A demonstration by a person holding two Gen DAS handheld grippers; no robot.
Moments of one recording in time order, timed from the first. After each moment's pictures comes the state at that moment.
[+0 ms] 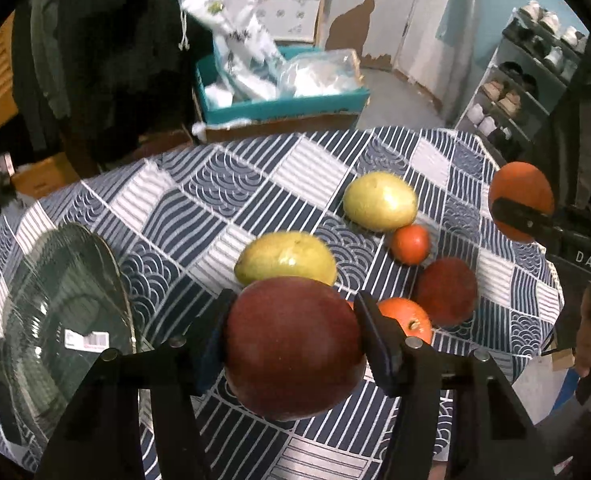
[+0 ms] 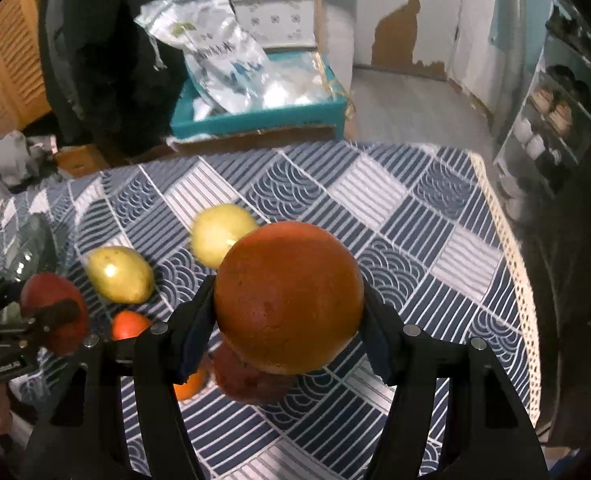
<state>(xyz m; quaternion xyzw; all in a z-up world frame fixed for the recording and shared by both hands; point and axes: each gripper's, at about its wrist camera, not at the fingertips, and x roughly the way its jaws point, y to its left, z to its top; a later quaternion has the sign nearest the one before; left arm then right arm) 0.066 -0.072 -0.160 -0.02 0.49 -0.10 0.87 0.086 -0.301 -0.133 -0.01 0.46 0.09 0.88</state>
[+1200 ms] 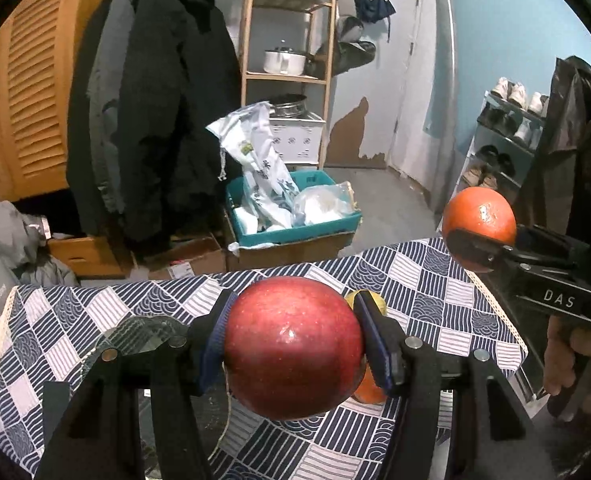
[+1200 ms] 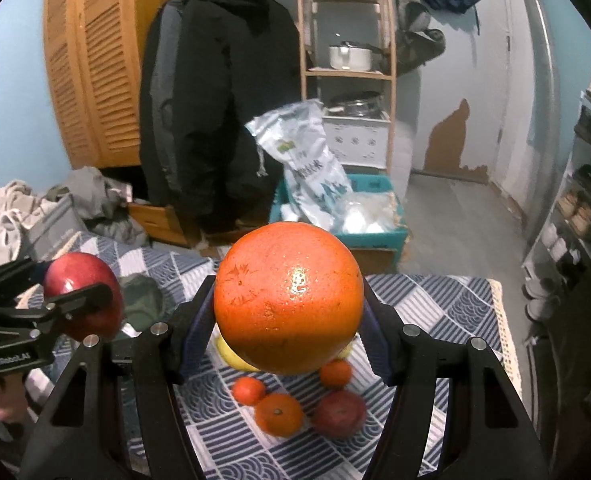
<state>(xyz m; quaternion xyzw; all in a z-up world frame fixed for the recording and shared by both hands) 0.003 -0.017 -0.025 -0.04 0.33 -0.09 0.94 0.036 -0.232 -0.008 -0.03 0.31 0.20 0.93</state>
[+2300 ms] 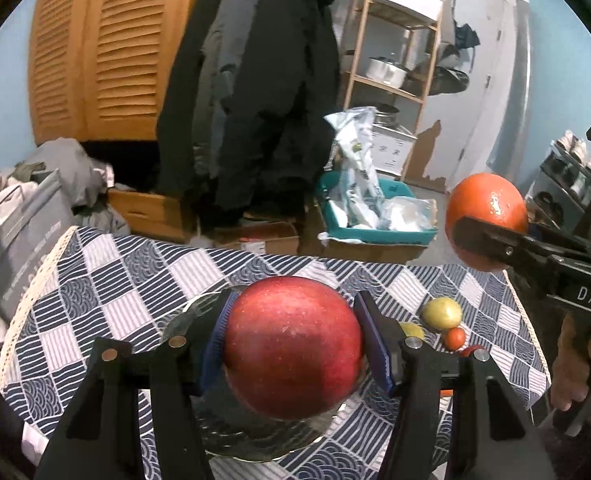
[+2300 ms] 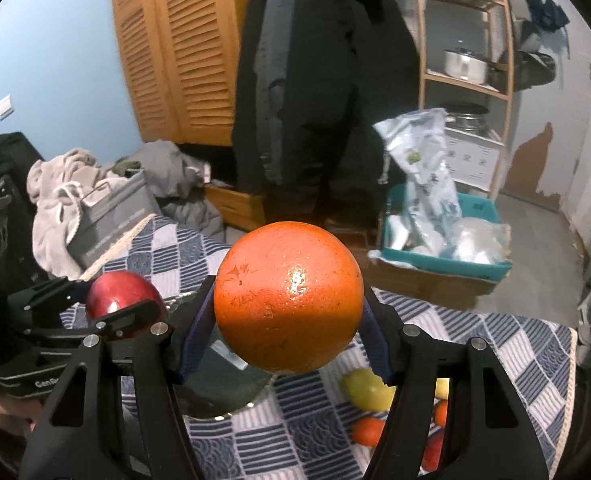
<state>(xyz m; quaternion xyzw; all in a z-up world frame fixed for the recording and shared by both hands) -0.023 0.125 -0.052 -0.11 0.33 0.02 0.94 0.045 -0.069 -0.004 -0.06 0.33 0.32 0.89</state>
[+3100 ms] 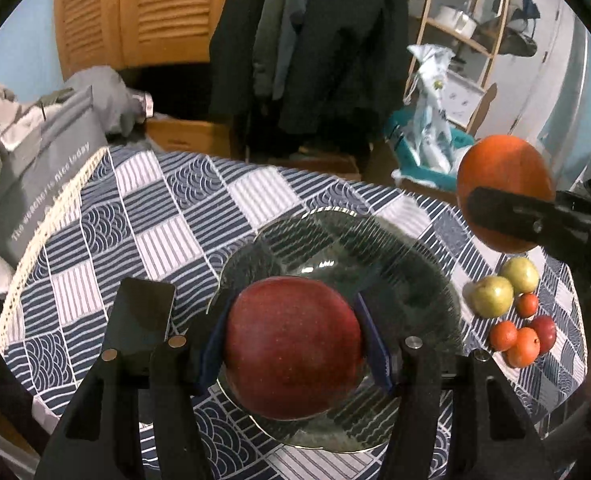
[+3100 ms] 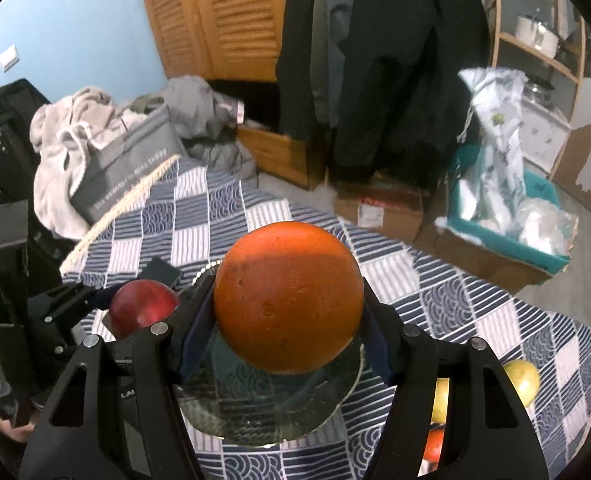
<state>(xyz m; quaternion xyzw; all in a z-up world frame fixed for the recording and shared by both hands) -0.004 0.185 -0.149 -0.12 0.44 0.08 0.89 0.068 0.032 -0.081 -0.11 0.42 0.36 0.83</state>
